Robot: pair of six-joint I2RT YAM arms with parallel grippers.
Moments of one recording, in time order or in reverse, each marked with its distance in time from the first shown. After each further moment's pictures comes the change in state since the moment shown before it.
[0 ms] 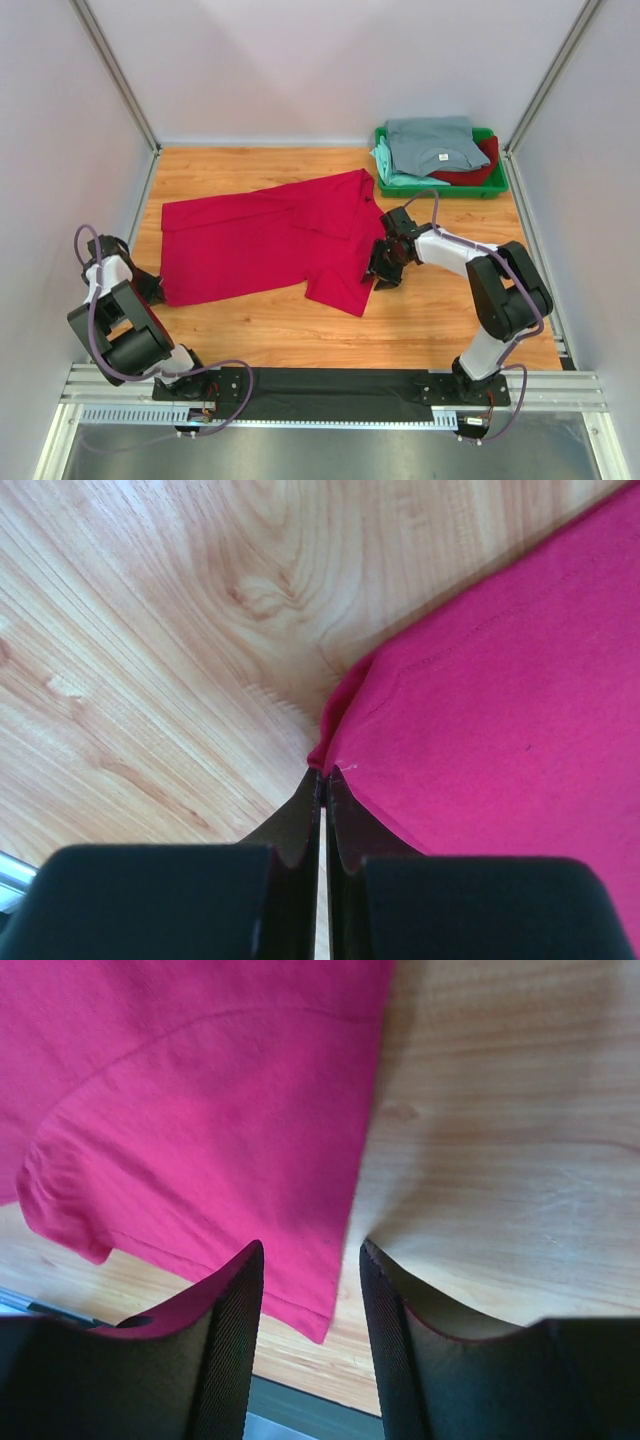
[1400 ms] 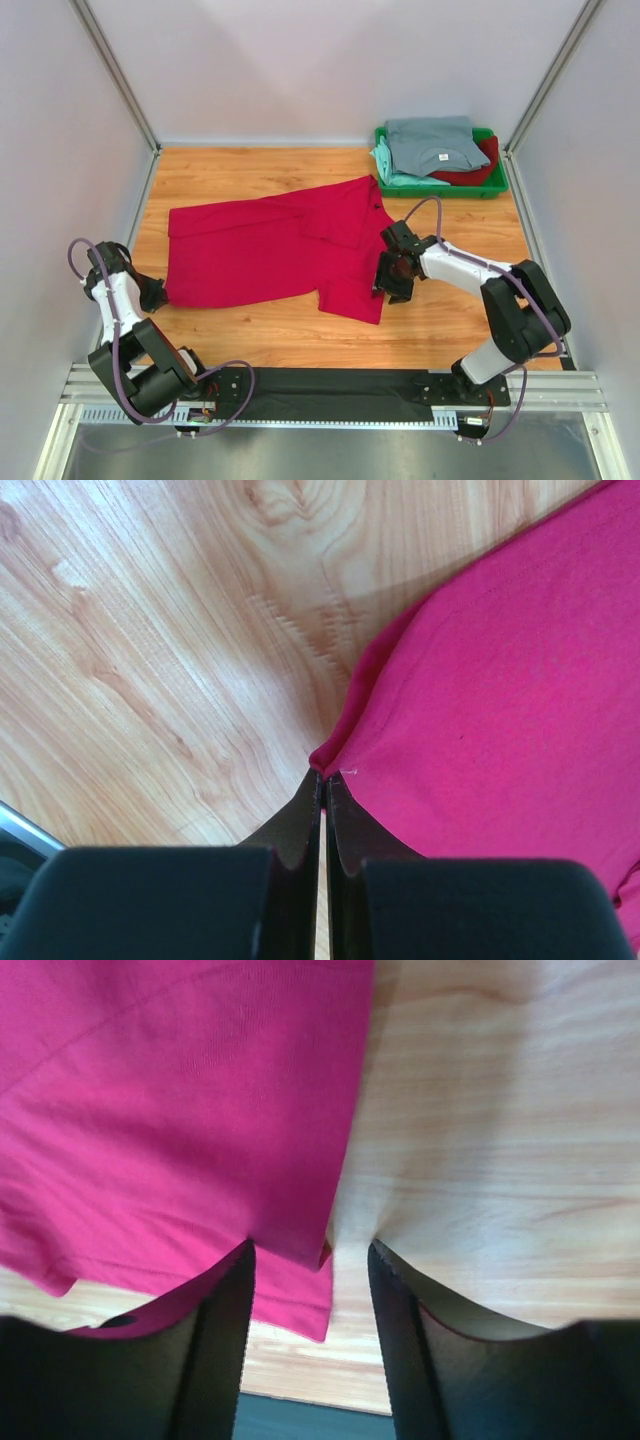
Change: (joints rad) left arm 0.000 -0.248 -0.069 -0.081 0.019 -0.125; right arm 0.067 -0.143 -0.099 -0.084 0.185 -0.009
